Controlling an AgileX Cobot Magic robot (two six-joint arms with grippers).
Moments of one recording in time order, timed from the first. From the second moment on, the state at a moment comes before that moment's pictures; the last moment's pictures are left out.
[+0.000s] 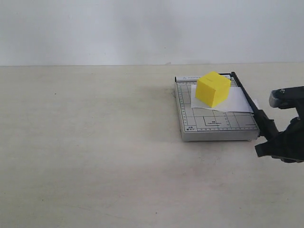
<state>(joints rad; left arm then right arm) 0.11 0.24 0.00 0.15 0.11 -0.23 0.10 1.54 -0.59 0.36 0.24 -0.46</state>
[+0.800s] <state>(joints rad) 0.11 0.24 0.00 0.15 0.11 -0.23 0.13 1.59 -0.57 0.38 0.26 -0.47</state>
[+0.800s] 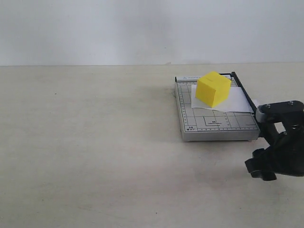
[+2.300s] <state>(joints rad) 0.11 0.24 0.00 0.15 0.11 -0.23 0.14 0.21 -0.40 -0.01 0.23 0.02</state>
